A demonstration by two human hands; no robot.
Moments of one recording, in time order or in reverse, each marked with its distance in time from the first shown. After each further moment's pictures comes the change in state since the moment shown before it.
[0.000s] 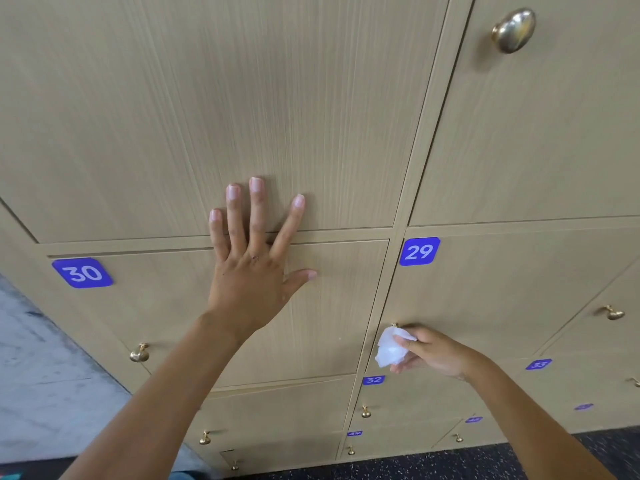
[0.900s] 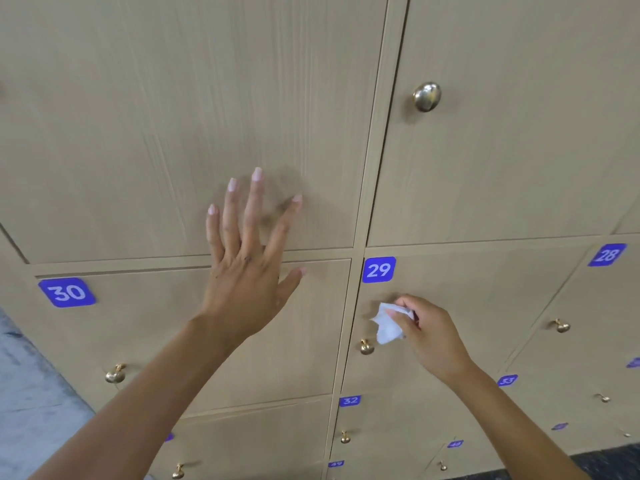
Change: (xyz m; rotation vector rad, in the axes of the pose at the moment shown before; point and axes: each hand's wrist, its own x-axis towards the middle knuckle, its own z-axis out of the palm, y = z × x) left_hand 0.029 0.035 -0.054 -0.104 0.033 0.004; right_hand -0.058 -0.058 -0.002 -0.464 0.724 -0.439
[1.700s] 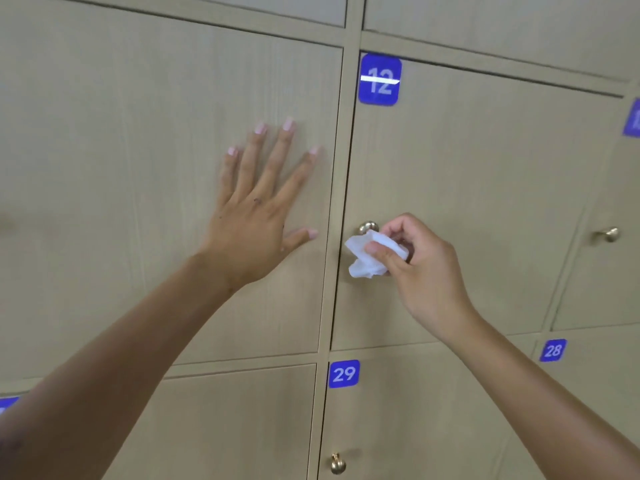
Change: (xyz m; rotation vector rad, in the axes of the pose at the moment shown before) left_hand 0.179 0.006 -0.083 0.143 0.283 0.164; right_hand 0.084 -0.190 -0.133 0.202 0.336 -0.329
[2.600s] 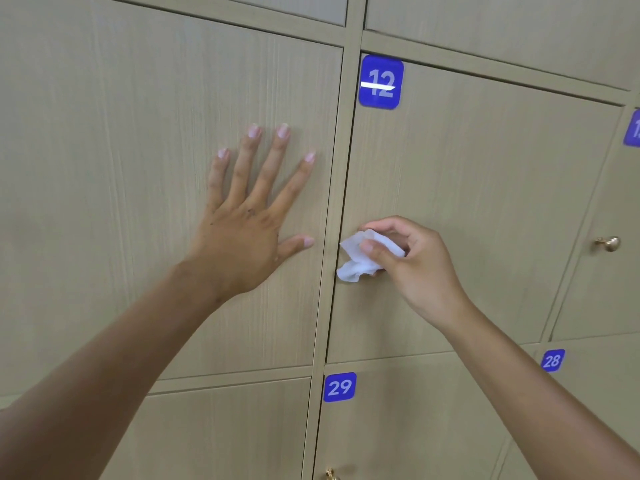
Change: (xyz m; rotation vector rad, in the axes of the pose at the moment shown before) left_hand 0.000 -0.008 0.016 0.117 0.064 0.064; right_hand 0.029 0.017 0.003 0.129 -0.071 0.020
